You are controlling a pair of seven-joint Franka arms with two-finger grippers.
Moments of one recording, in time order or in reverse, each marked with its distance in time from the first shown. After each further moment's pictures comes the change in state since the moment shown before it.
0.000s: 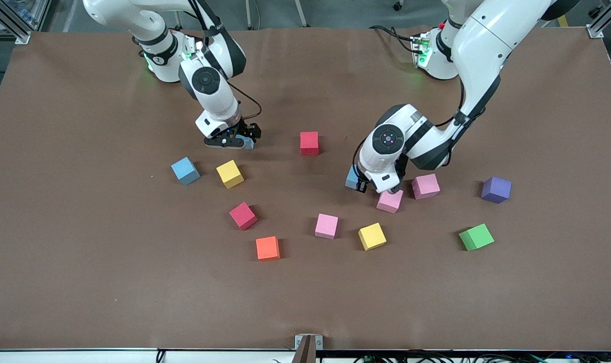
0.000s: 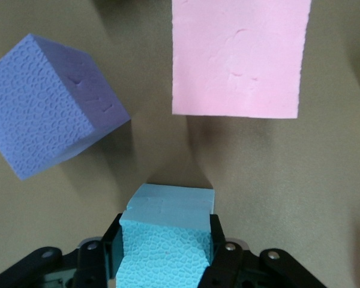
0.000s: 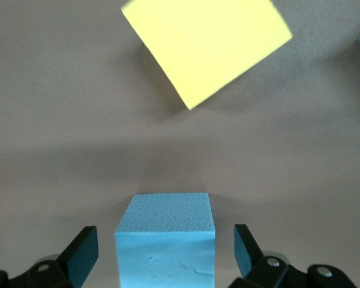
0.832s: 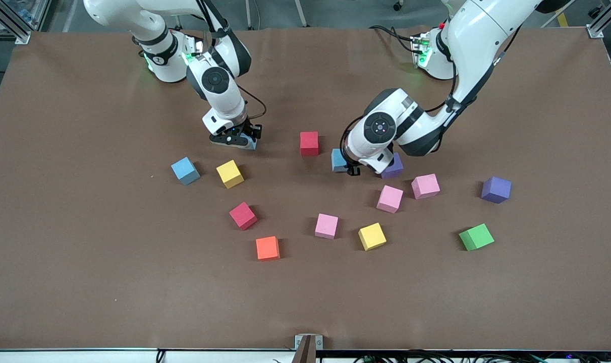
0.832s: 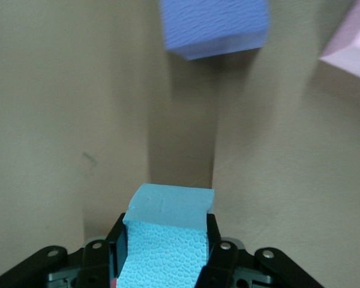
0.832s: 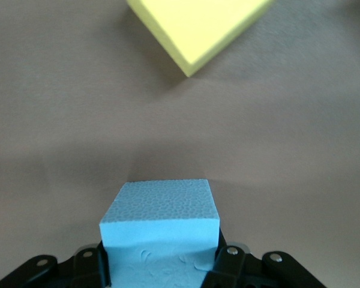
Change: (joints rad) left arm 0.014 -0.037 -0.110 -0.025 -0.176 -0.062 -0.416; right arm 0.046 0.033 -0.004 -0.001 0.003 0.020 0.158
